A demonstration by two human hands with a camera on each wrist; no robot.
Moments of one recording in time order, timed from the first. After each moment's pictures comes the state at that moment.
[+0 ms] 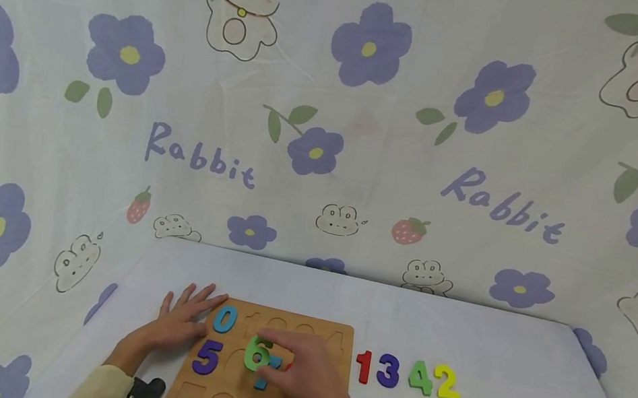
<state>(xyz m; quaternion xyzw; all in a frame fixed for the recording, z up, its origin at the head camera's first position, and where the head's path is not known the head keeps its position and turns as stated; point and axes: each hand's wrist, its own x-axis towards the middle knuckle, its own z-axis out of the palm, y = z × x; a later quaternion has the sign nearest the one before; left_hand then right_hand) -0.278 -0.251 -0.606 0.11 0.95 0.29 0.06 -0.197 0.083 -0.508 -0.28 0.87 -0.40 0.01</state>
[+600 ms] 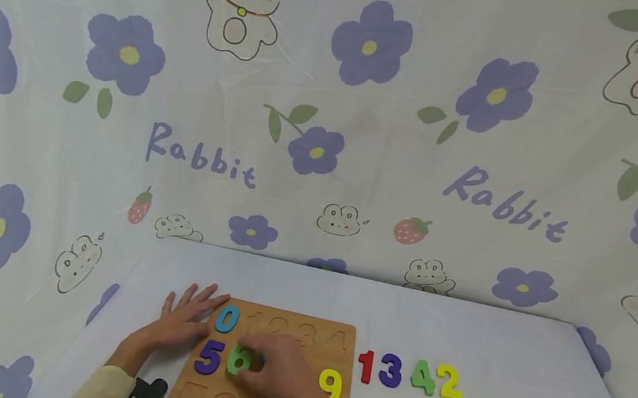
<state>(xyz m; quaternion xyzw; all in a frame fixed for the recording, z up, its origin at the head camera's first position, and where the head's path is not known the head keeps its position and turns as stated) -0.277 -0.250 -0.605 0.11 0.95 0.30 0.07 -0.220 0.040 -0.552 -0.30 0.88 -0.36 0.07</state>
